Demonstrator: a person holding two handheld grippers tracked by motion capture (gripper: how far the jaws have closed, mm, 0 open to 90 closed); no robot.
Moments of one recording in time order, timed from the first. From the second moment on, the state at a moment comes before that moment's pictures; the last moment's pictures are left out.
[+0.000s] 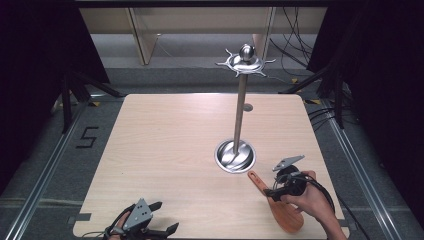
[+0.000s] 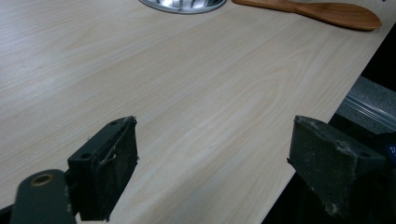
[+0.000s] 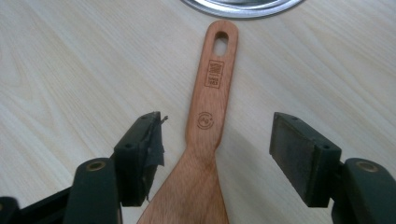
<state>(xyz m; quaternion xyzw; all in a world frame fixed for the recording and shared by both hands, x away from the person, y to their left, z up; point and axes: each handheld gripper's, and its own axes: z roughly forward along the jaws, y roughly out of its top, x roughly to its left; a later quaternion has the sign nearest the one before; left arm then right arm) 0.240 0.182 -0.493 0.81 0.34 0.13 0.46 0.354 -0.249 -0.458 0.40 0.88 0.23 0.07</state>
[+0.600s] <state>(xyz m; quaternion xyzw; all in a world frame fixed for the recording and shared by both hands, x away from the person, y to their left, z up) 0.240 0.182 -0.493 0.81 0.34 0.13 0.46 0.374 -0.233 -0.467 0.38 0.90 0.20 0.06</state>
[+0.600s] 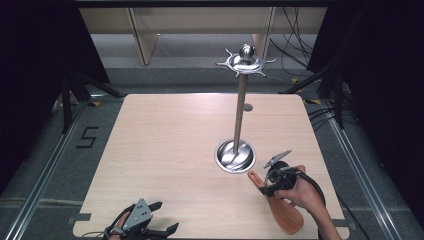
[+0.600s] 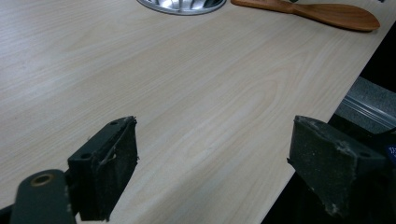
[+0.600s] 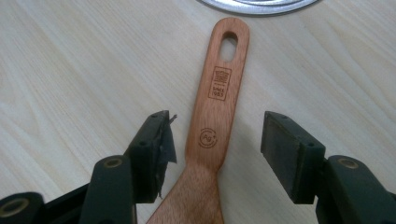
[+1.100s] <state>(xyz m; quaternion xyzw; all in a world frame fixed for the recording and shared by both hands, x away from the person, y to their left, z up) 0.240 0.182 -0.493 0.81 0.34 0.13 0.46 0.379 -0.218 -0.473 0.37 0.91 0.15 0.06</state>
